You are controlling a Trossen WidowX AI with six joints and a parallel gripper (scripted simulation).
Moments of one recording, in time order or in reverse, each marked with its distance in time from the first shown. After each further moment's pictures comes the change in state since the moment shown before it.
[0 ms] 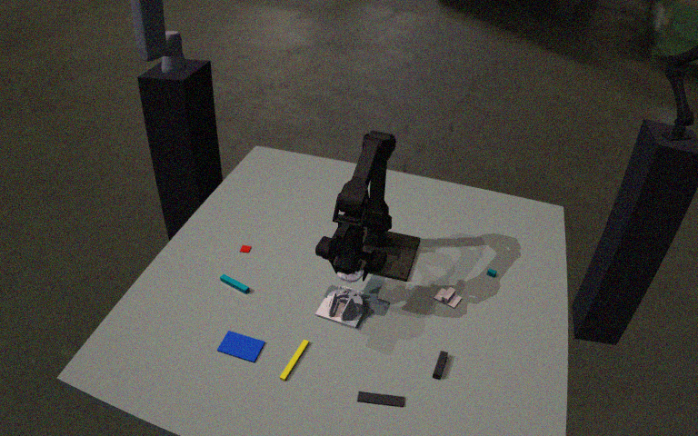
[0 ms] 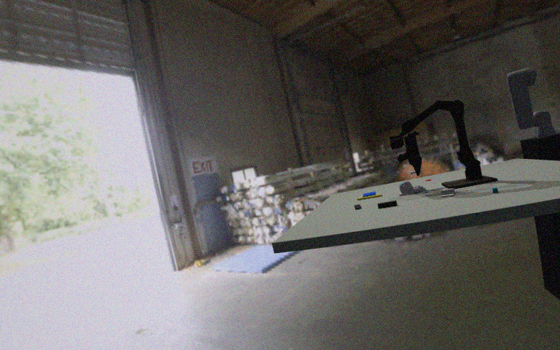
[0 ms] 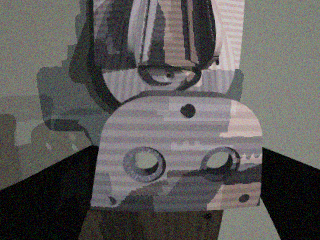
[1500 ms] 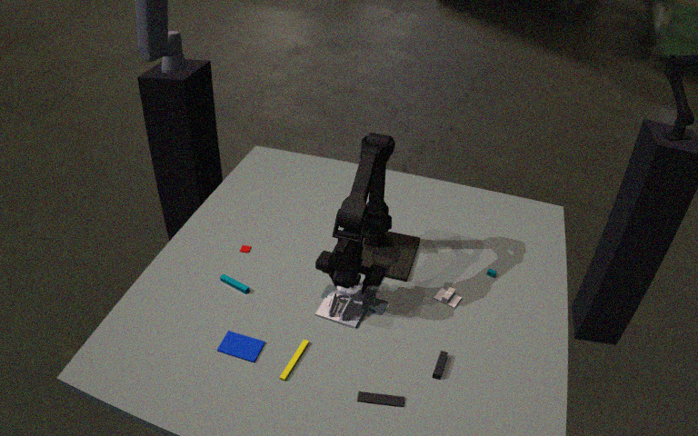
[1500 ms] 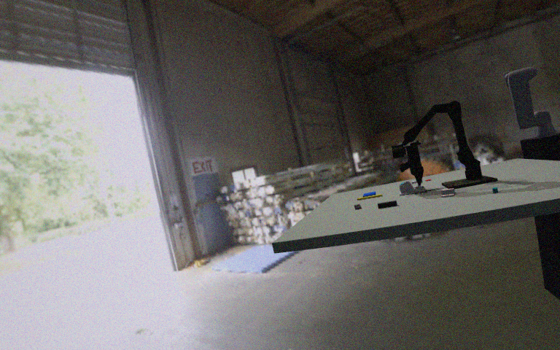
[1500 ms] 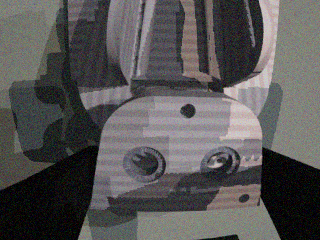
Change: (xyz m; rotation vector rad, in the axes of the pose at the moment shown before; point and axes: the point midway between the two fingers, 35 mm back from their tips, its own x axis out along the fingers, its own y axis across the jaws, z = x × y) arm 0.050 0.000 0.003 0.002 -0.016 0.001
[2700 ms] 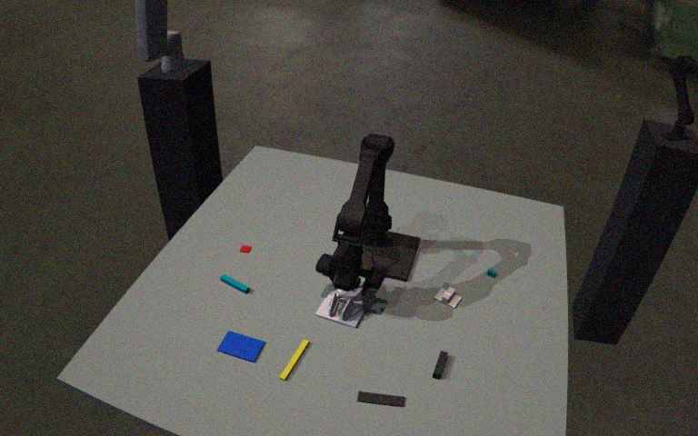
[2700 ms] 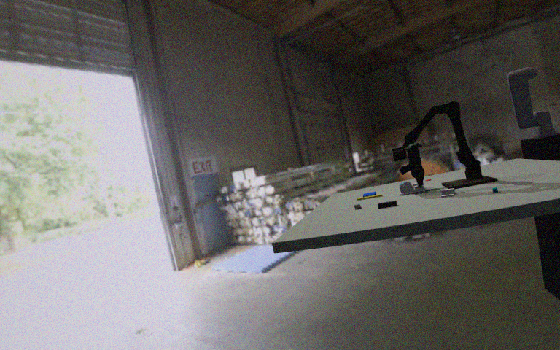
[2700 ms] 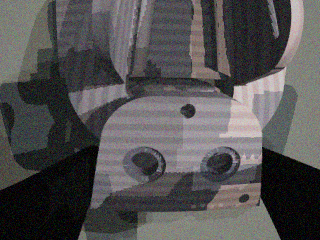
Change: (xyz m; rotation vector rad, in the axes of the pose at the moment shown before) arm 0.013 0.000 -0.003 0.000 0.012 -0.001
